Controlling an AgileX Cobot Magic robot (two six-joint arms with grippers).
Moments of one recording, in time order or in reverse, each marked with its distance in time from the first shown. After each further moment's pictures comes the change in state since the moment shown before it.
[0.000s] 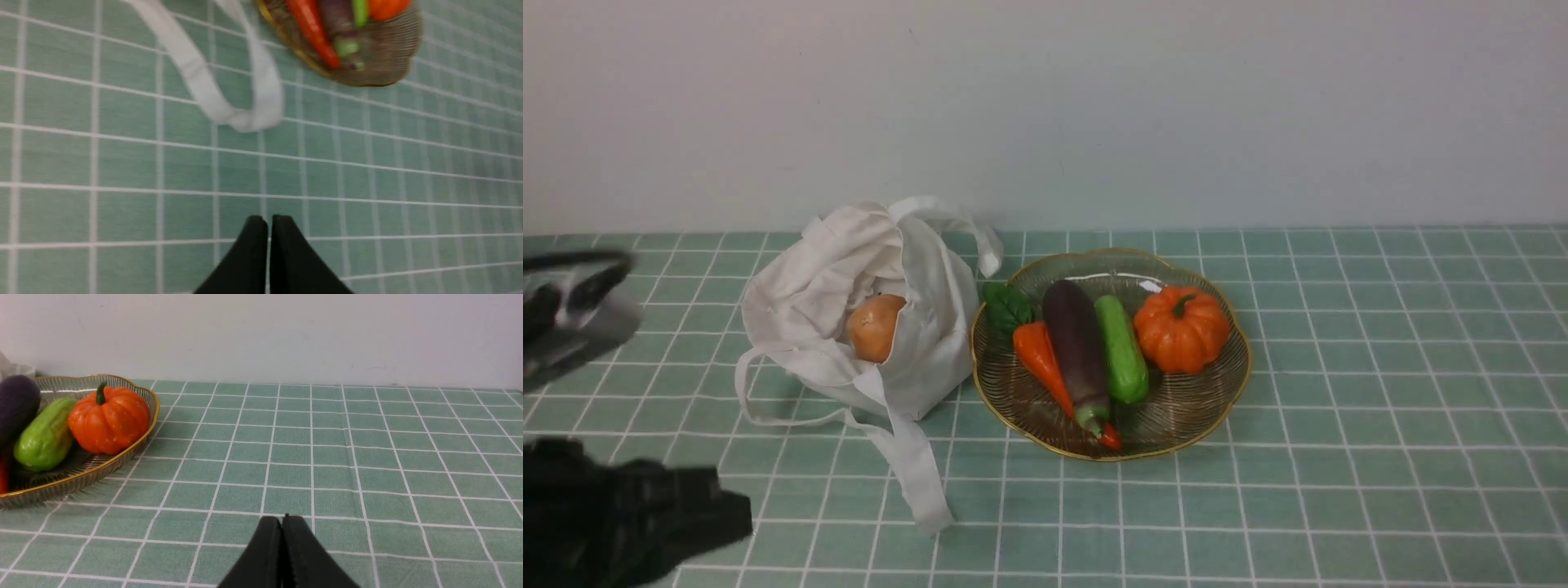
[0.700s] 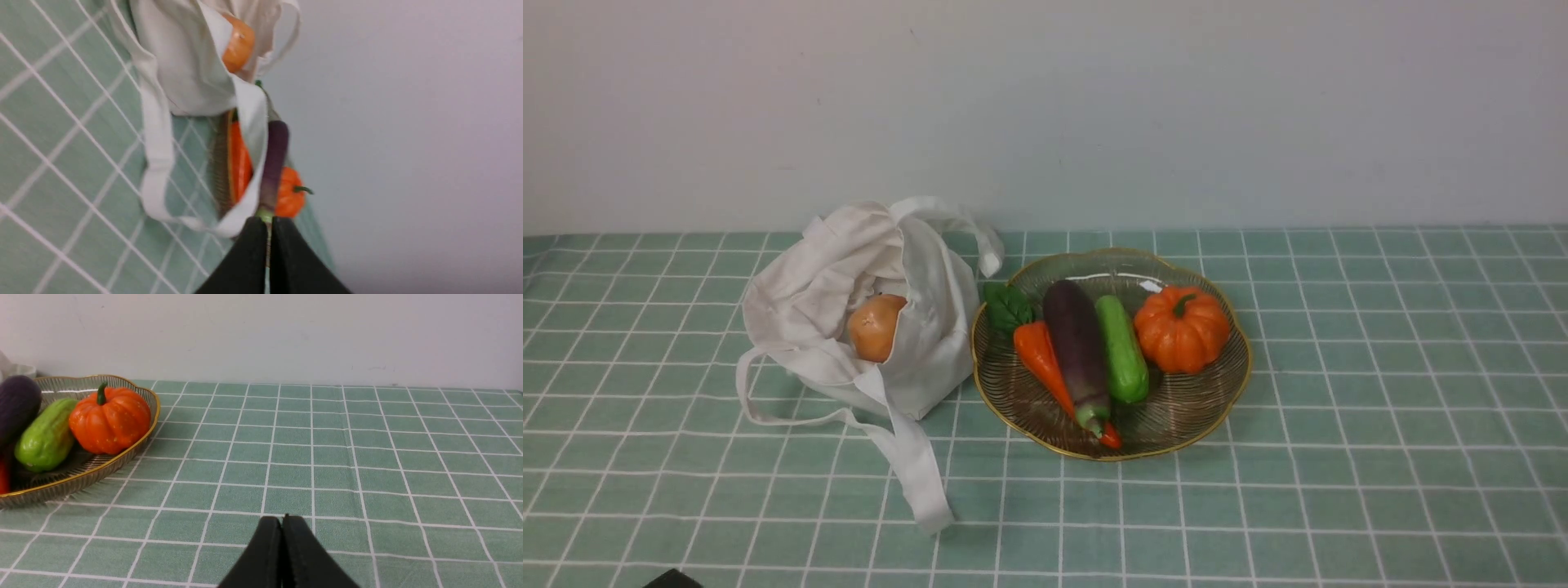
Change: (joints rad) right arm 0.000 0.000 0.000 0.000 0.000 0.000; left arm 0.003 -0.883 0.705 -0.390 -0.535 -0.426
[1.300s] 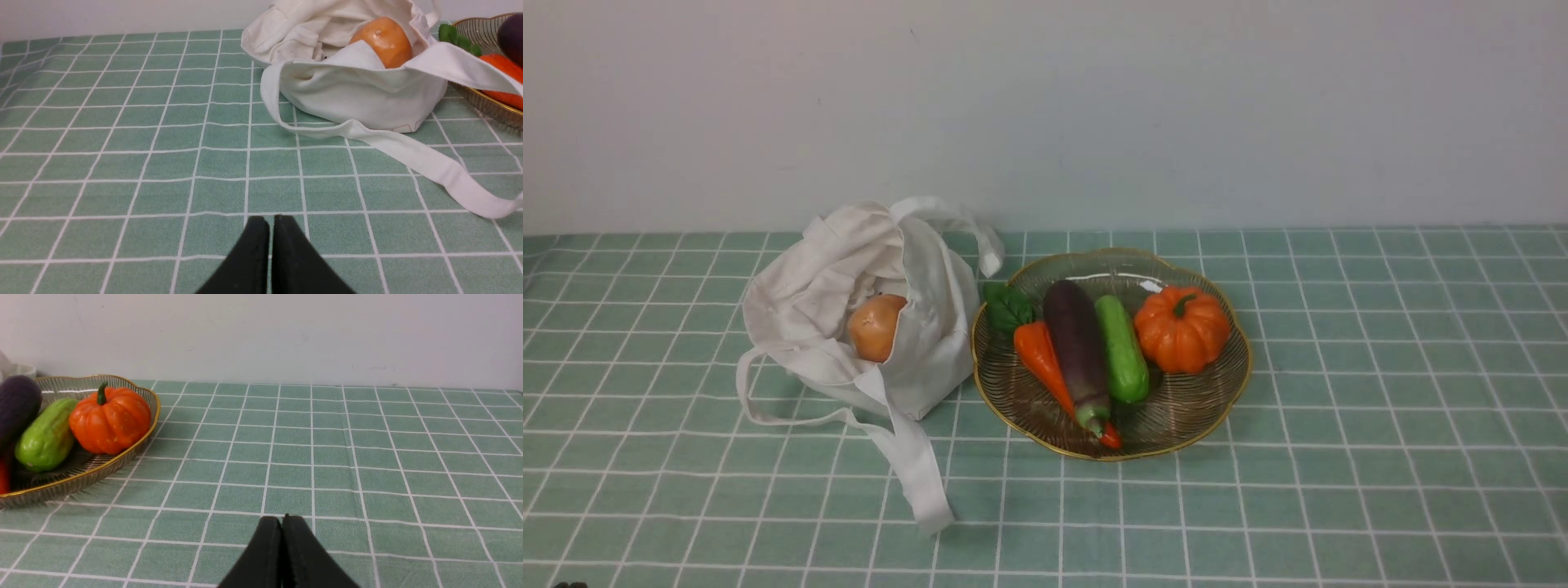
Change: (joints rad) right arm 0.000 0.000 0.000 0.000 0.000 0.000; left arm 0.000 0.000 -0.001 0.895 -0.004 0.420
